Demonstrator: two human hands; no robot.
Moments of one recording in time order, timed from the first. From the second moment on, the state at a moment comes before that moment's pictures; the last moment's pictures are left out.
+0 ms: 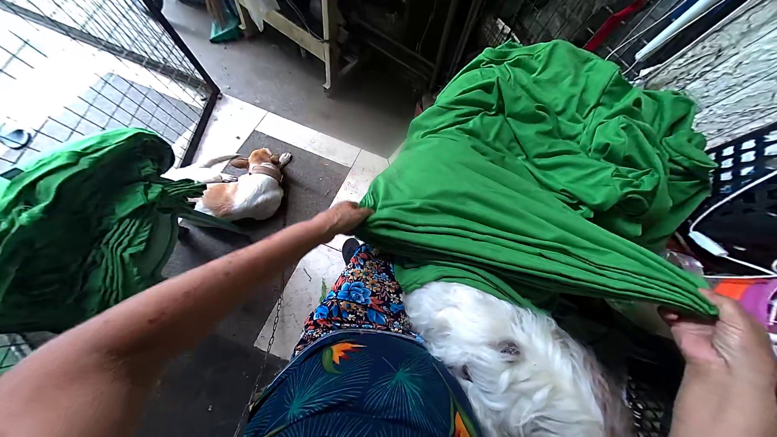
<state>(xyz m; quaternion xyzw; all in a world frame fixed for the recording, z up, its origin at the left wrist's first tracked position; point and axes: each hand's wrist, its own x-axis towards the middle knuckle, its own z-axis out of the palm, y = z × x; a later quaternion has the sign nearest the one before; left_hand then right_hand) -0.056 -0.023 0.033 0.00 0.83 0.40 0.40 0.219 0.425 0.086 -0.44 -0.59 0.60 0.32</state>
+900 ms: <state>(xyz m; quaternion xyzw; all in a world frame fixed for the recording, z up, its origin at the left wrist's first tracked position) -0.094 -0.030 0.004 -0.07 0.80 0.44 0.41 0.228 0.363 0.022 -0.61 -0.49 0.62 0.03</state>
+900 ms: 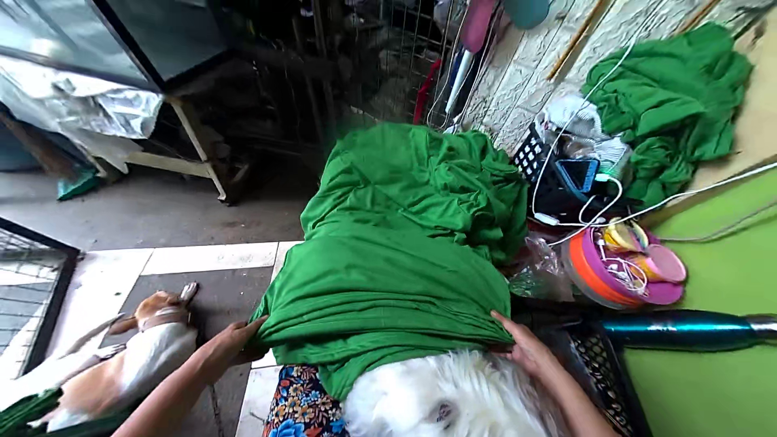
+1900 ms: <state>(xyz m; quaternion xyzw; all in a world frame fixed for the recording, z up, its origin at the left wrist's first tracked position) -0.108 -0.014 0.009 -0.09 0.68 0.58 0.44 0.201 0.357 0.057 -0.59 -0.58 0.53 0.17</state>
